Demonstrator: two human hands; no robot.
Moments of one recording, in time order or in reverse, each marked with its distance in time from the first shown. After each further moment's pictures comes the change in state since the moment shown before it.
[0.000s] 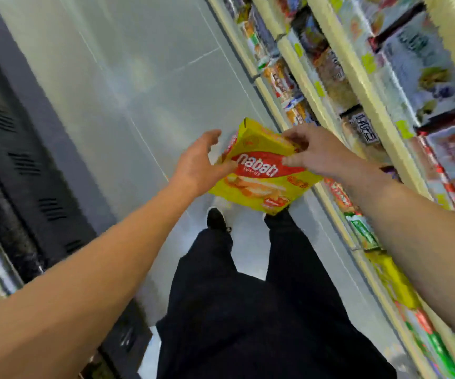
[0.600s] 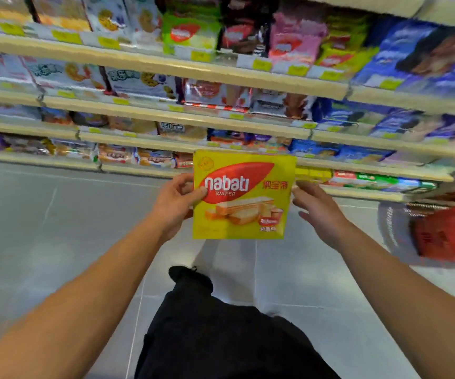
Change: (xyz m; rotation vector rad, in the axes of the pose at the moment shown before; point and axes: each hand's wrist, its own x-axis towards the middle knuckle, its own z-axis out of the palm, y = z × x) left_hand -0.169 0.110 0.151 -0.111 -0.754 0.131; right_hand -0.378 0.186 0.144 1.158 0.936 0.512
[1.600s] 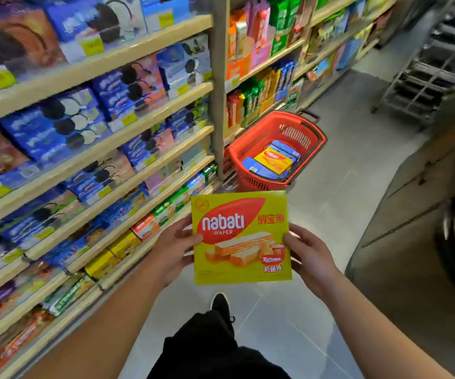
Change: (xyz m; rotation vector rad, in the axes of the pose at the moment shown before) left_hand -0.061 -0.090 0.692 0.386 -0.734 -0.131; right_hand -0.187 0.321 -0.519 0.950 0.679 -0.052
